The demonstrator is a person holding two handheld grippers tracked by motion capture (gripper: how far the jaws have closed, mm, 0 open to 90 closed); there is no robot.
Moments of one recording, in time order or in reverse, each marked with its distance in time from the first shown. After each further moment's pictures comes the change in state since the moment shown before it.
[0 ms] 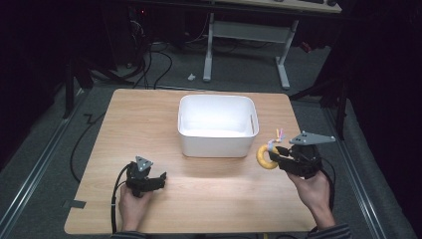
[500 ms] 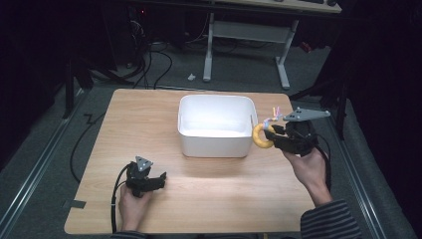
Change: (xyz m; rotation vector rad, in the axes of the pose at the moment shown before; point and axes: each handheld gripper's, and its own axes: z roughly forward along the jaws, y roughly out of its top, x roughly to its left) left arm 0.000 0.000 0.000 0.000 0.000 0.000; right arm -0.002 0.057 0.003 -0.029 -0.035 -0.070
